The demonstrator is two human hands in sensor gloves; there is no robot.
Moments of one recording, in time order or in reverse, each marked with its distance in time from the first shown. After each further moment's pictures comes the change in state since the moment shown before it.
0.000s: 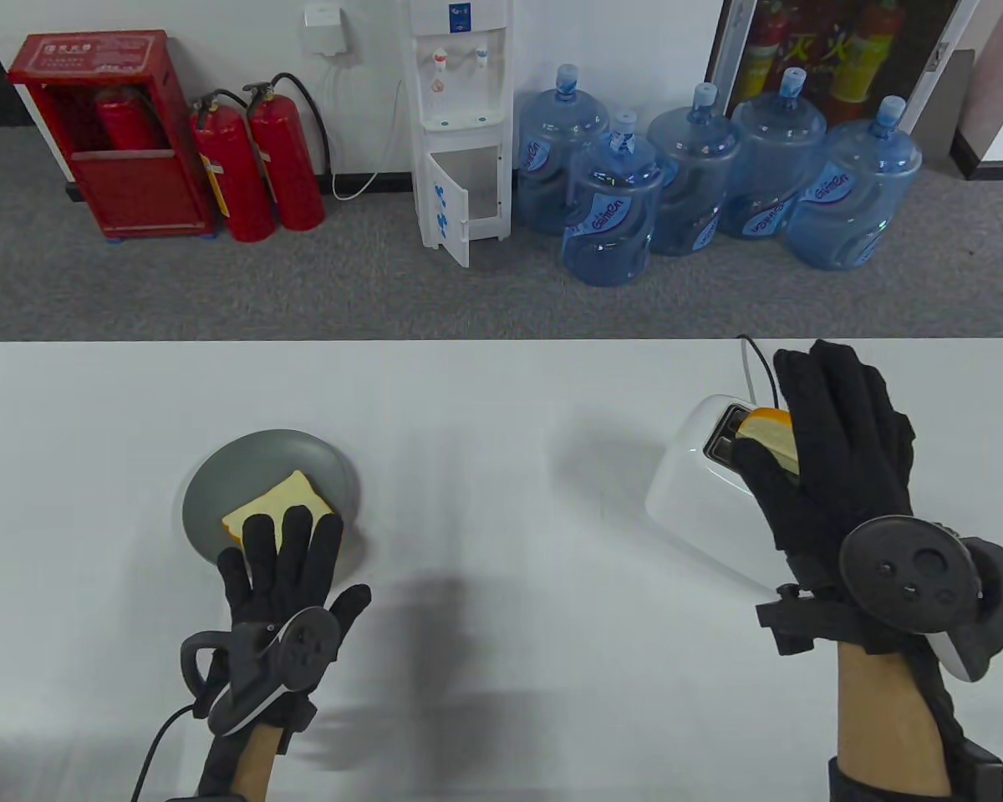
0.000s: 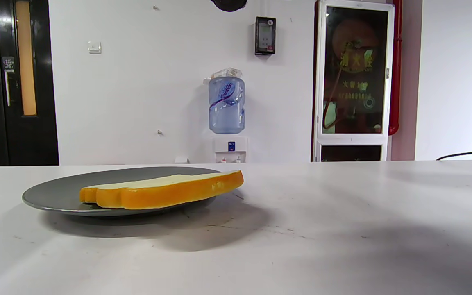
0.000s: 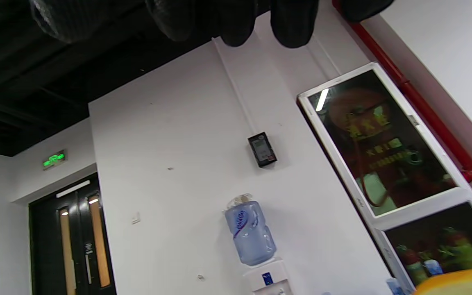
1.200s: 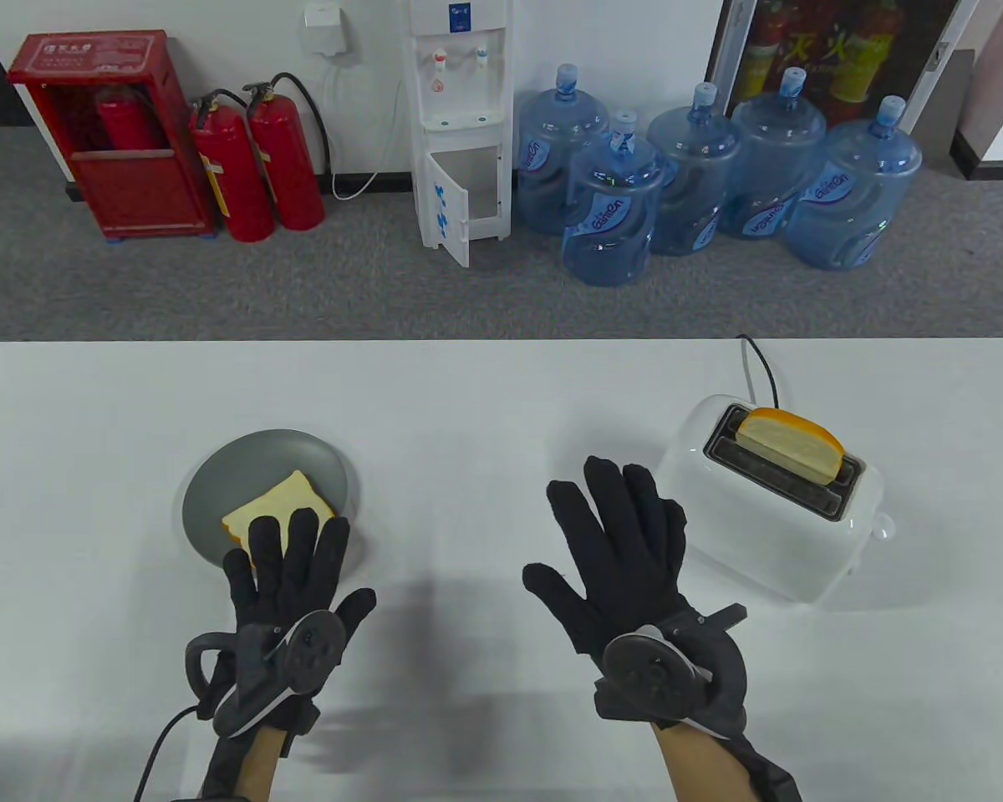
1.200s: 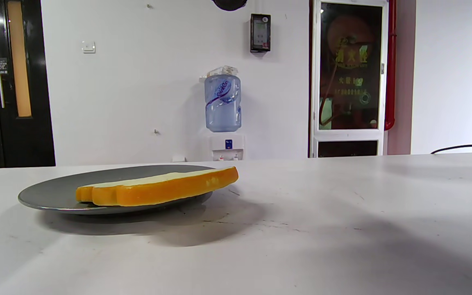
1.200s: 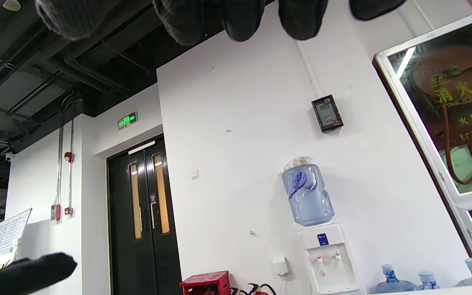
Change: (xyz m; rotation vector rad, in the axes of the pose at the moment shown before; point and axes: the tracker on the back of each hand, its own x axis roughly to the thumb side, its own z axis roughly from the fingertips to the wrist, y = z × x) left_hand 0.007 0.001 0.002 -0.006 -0.015 -0.016; right_hand 0.064 0.138 0.086 0.105 -0.223 0.006
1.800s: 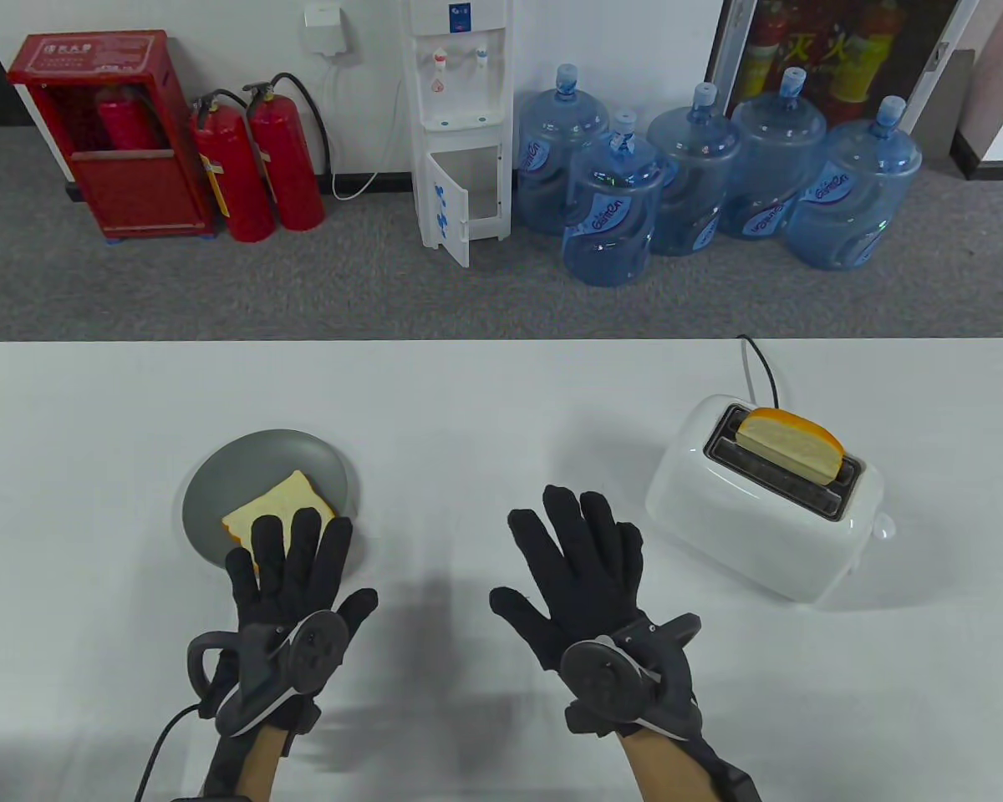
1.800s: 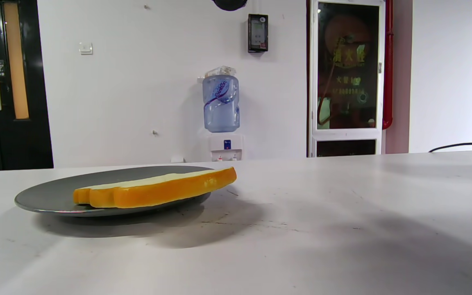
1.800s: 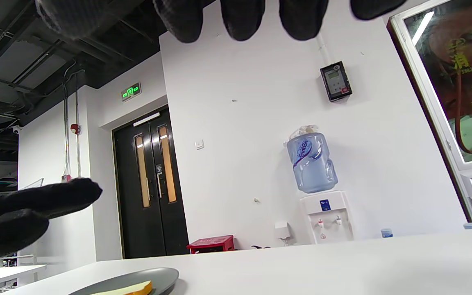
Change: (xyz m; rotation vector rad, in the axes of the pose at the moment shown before) left_hand 0.002 0.002 -0.001 0.002 -0.008 -0.005; right_hand 0.010 0.042 0.013 0.108 -0.013 -0.004
